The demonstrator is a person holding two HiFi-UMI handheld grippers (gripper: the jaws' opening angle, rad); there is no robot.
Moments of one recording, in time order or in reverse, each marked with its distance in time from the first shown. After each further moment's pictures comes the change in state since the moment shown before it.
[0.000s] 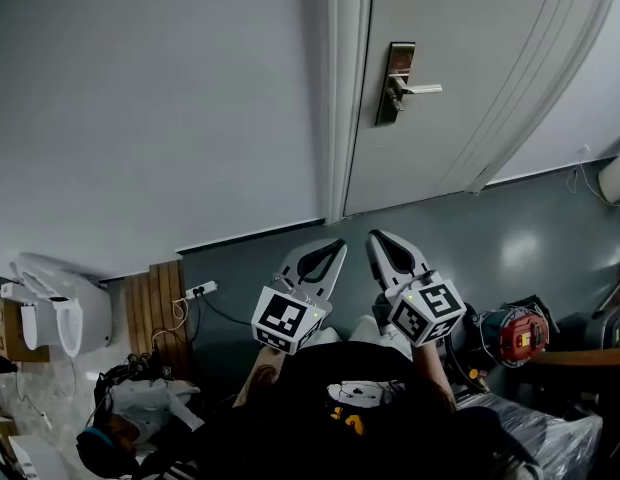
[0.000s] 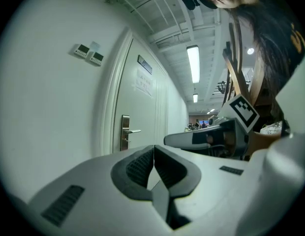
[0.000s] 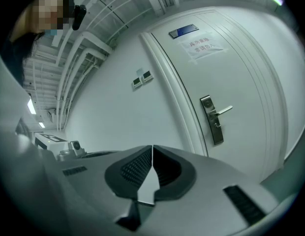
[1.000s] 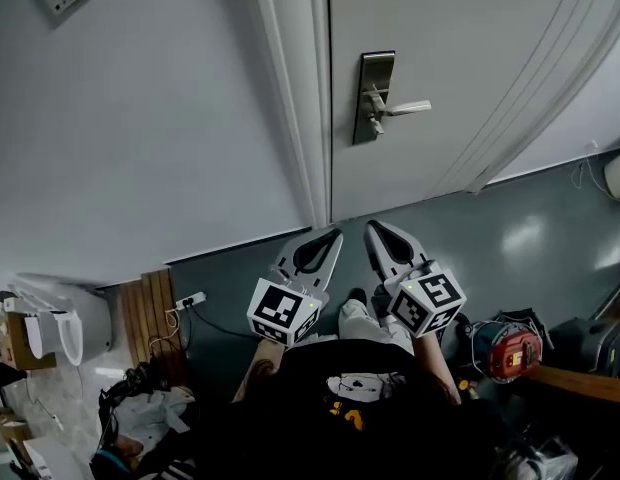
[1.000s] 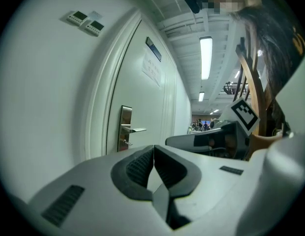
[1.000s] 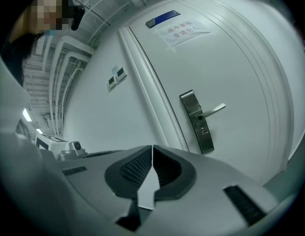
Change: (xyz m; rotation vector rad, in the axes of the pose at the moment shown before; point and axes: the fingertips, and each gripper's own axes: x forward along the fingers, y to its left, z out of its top) left arm 0.171 0.051 -0.001 -0.052 0.035 0.012; right arm 0.073 -0.158 0.039 0.062 0.033 0.000
